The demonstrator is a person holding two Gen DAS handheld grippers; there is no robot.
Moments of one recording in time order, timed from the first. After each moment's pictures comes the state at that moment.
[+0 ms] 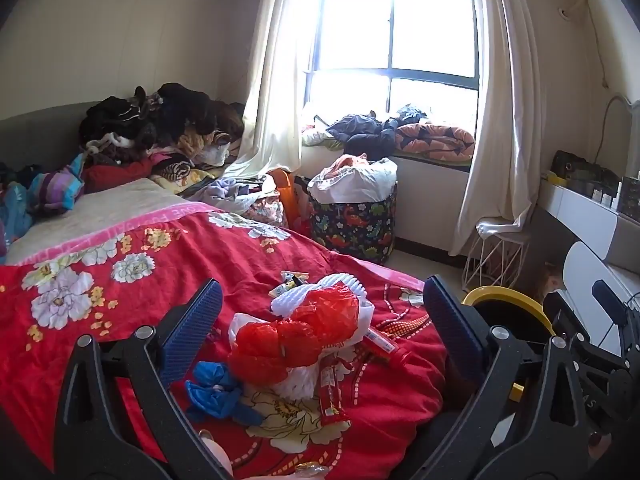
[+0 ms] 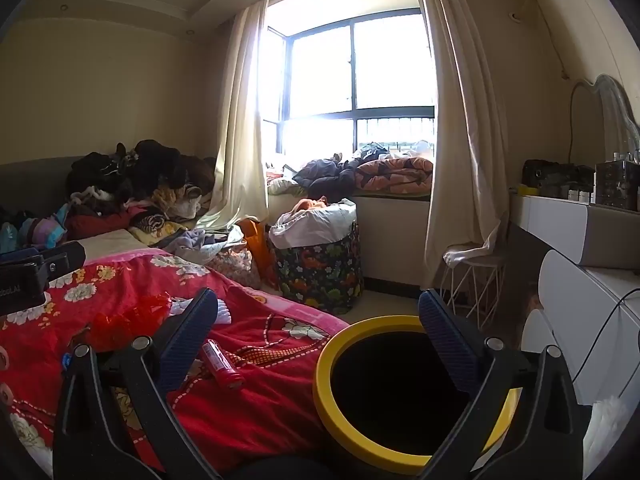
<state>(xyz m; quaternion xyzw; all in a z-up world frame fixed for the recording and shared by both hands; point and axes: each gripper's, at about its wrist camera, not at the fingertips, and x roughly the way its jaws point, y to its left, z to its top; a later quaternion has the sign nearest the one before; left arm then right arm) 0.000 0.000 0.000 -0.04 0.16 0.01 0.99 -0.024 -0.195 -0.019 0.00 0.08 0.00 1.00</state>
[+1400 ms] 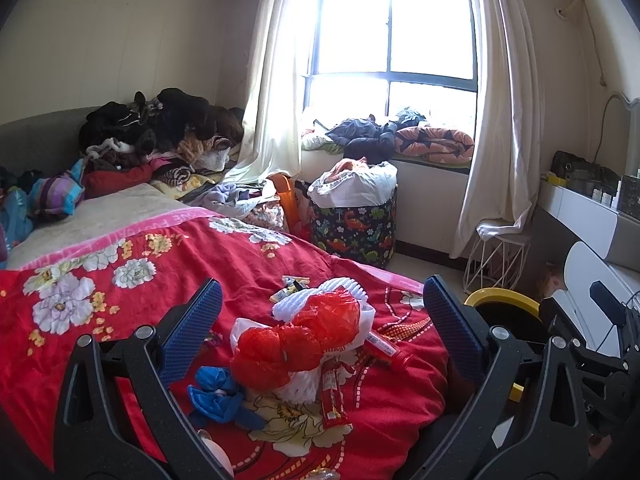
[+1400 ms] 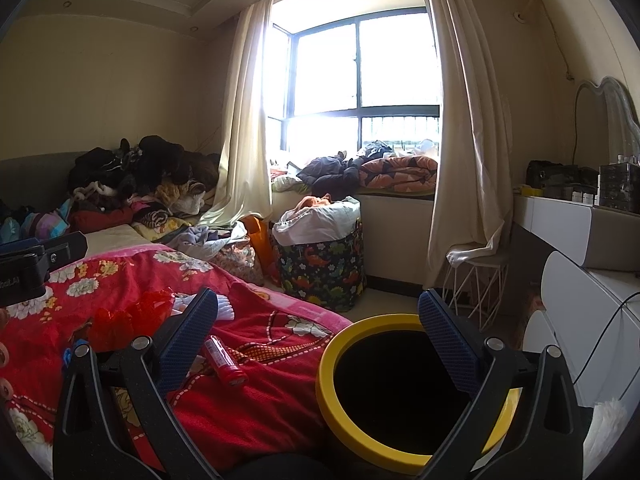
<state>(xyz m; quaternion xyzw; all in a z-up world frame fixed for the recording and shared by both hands) 0.003 0.004 0.014 -0.04 0.16 0.01 0.99 -0.021 -0.192 -0.020 -0.01 0.09 0.01 1.00</state>
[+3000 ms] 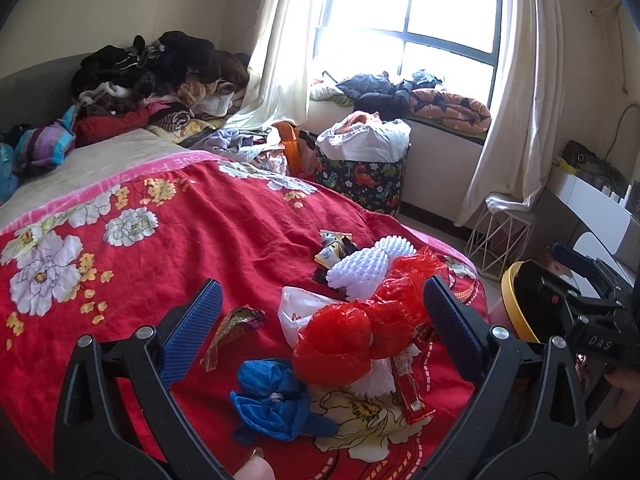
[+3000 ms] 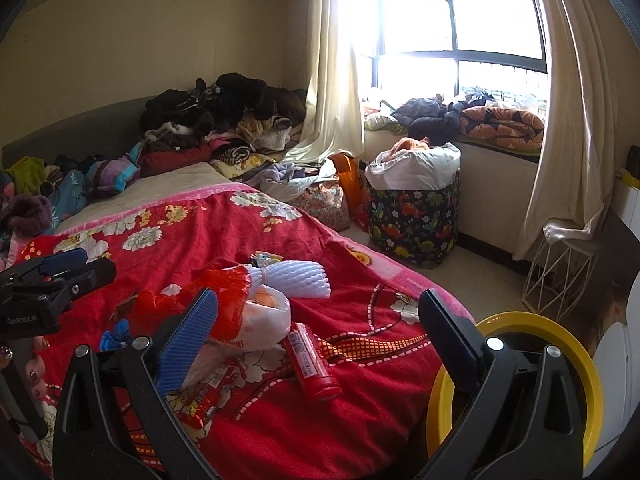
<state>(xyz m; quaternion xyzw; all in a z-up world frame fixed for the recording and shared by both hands) 0.059 0.081 -0.045 -0.07 0.25 -0.01 0.97 0.084 -0.133 -0.032 -0.04 0.22 0.17 0.96</state>
